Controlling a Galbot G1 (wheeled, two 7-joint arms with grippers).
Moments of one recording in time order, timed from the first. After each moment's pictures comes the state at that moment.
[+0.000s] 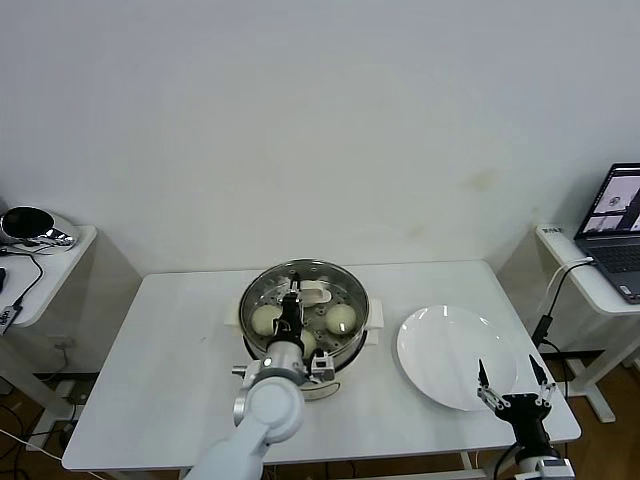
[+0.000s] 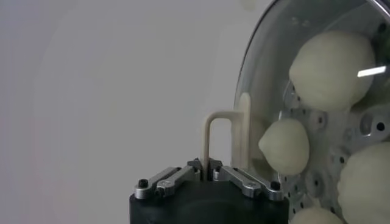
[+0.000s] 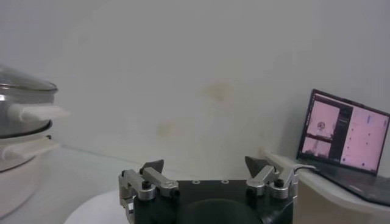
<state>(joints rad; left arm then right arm) 0.95 -1.34 0.05 -1.82 1.39 0.56 0.26 -1.65 1.45 0.83 1.97 0.00 0.19 -0.09</state>
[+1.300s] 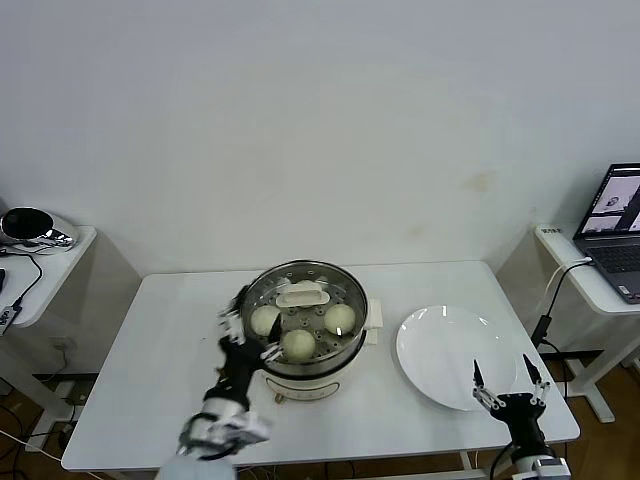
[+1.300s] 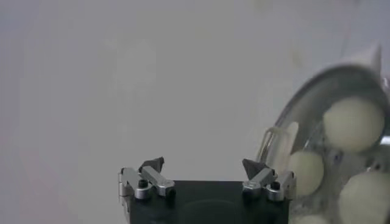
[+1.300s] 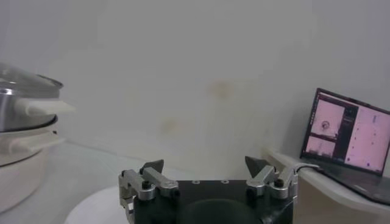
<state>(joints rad) 1.43 -1.27 -0.26 -2.22 0.69 0.29 -0.05 -1.65 1.42 0.80 1.96 0.02 0.20 -0.09</state>
